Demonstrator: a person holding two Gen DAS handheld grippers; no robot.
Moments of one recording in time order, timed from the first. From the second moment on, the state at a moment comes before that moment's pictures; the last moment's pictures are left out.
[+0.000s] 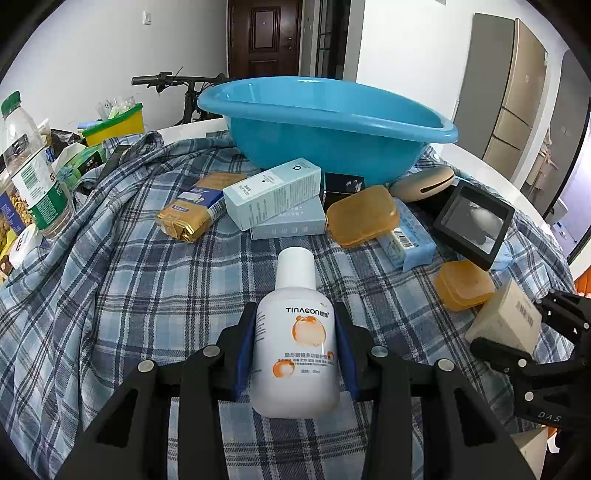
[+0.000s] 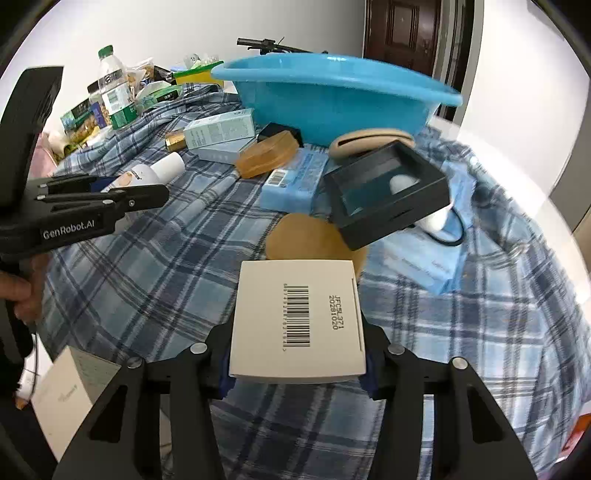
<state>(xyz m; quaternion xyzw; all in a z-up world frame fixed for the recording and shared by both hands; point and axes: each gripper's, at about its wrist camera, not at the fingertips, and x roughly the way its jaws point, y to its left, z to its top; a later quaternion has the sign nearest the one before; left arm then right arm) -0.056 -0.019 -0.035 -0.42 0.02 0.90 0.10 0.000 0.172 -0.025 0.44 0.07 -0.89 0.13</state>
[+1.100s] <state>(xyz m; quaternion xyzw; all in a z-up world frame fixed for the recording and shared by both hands) 0.025 -0.009 0.051 -0.10 0.02 0.99 0.07 0.058 0.219 0.075 0.13 -0.03 -0.99 0.03</state>
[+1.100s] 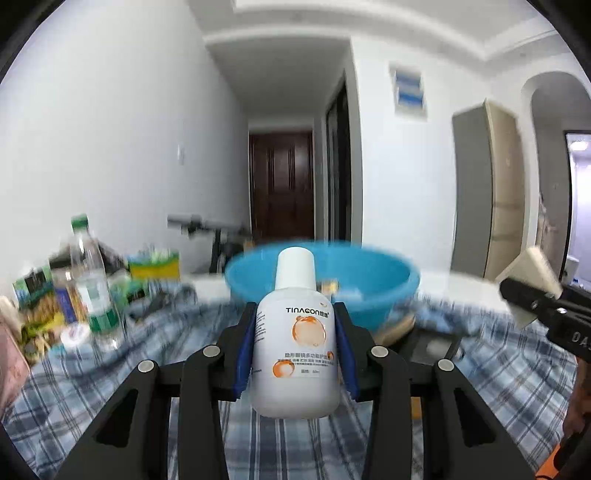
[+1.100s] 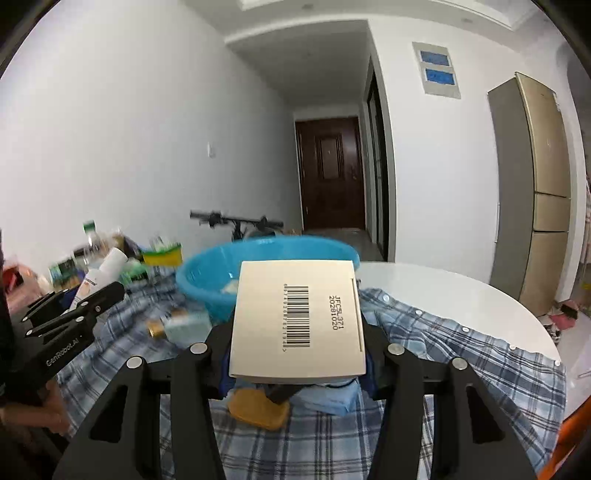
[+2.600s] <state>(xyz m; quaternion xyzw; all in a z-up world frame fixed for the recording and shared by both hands) -0.031 0.017 0.064 -0.13 0.05 0.98 0.10 0.015 0.203 0.117 0.07 0.06 -1.00 0.03</state>
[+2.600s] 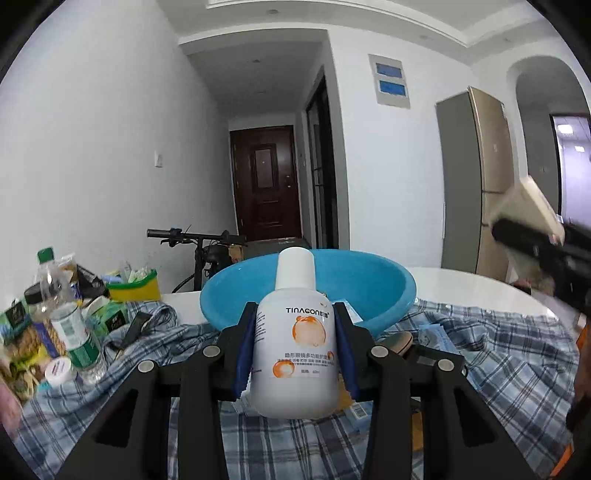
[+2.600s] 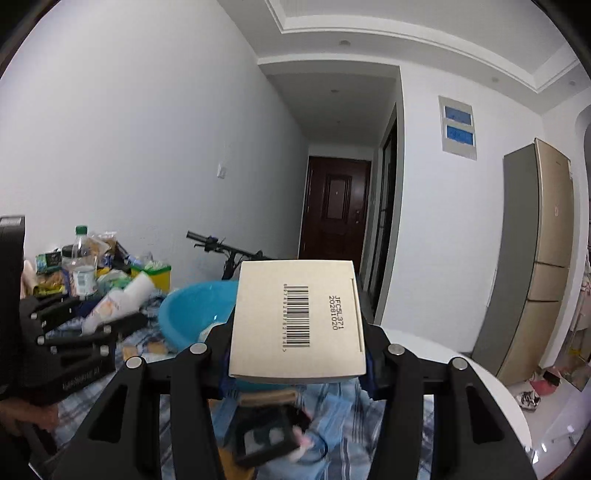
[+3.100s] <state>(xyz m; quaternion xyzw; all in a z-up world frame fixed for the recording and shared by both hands) -0.109 0.008 0.114 -0.12 0.02 0.99 0.09 -0.077 0.194 0.149 0.05 0.06 -1.00 0.02</state>
